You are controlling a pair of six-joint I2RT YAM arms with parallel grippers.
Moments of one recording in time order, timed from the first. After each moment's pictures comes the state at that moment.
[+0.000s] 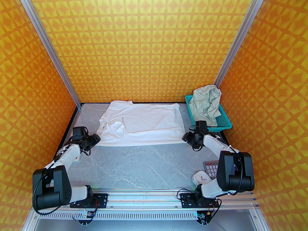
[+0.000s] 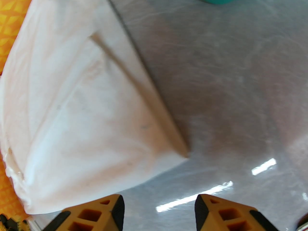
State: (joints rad) left arm 0.18 1.40 0.73 -0.35 0.22 -0.56; right arm -0.09 1.55 0.89 -0.45 -0.21 0.56
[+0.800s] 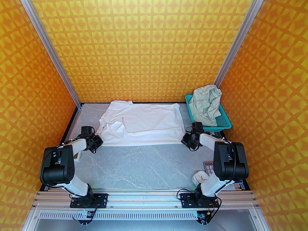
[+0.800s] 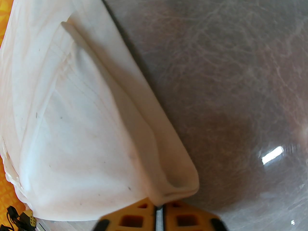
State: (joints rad) left arm 0.12 1.62 0.78 -0.20 0.22 -0.62; right arm -0.08 1.68 0.88 -0.38 -0.23 0.59
